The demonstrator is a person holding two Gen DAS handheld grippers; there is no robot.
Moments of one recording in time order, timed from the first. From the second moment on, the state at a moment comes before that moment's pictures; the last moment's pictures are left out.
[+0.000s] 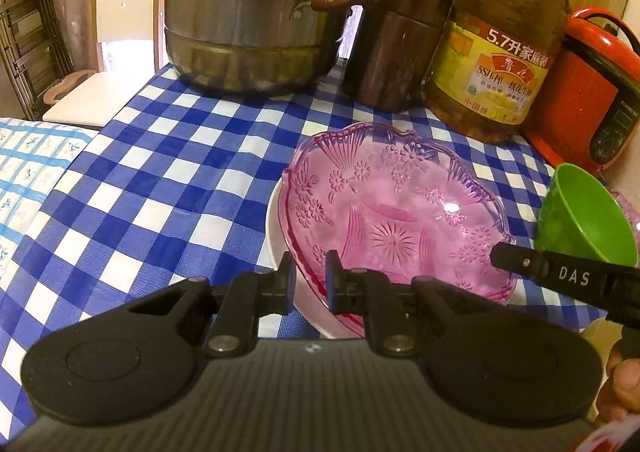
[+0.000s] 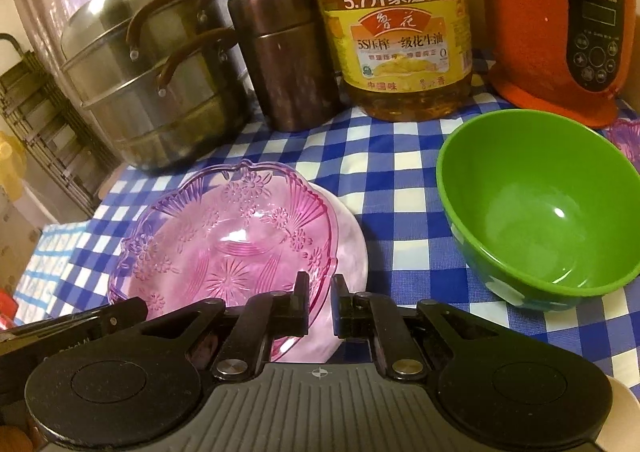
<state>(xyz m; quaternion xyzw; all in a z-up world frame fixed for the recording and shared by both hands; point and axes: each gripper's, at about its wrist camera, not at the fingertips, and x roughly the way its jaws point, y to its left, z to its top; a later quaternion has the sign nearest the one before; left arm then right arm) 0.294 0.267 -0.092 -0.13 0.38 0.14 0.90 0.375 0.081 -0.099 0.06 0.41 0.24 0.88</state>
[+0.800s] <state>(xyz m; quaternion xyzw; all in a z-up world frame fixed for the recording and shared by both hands) 0.302 0.260 -0.098 -0.09 0.39 0.13 0.91 0.378 0.084 -0.102 0.04 0.42 0.24 0.87</state>
